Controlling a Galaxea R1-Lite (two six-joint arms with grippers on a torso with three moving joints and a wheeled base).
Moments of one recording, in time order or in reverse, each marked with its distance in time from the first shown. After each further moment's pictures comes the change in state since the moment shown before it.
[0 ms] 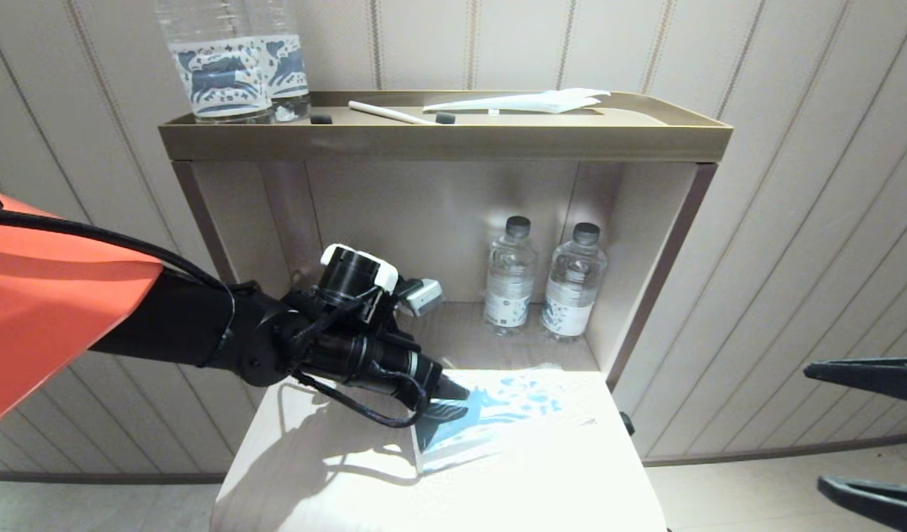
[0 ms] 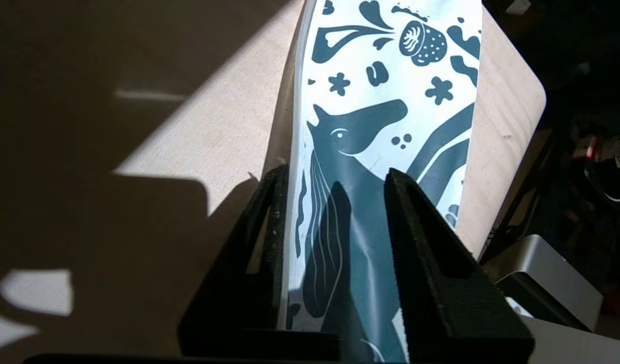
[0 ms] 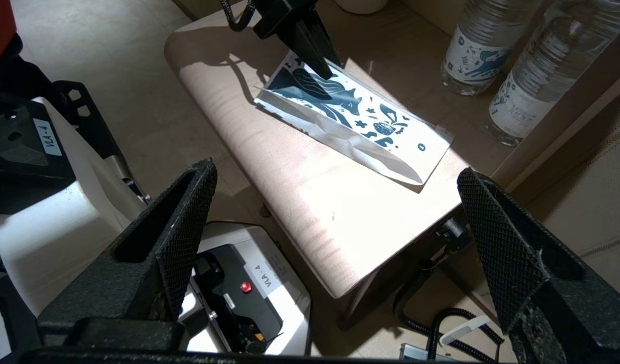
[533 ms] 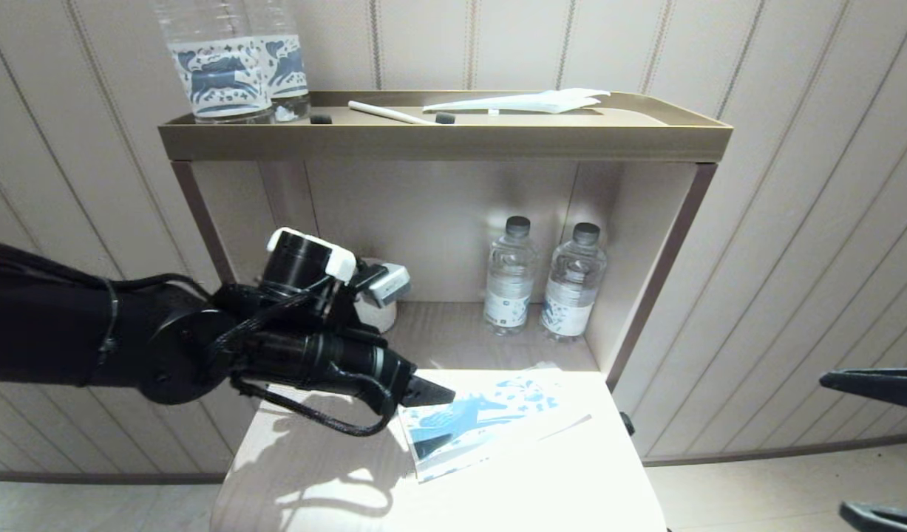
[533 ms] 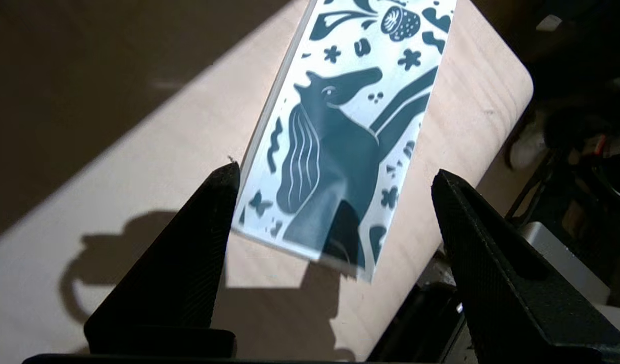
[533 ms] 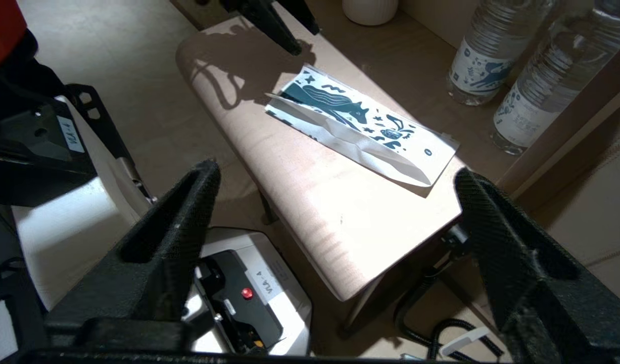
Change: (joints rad) left arm 0.019 -0.211 0.157 -0.002 0.086 0.004; right arm -0.002 -0.046 0.018 0.001 0.020 0.004
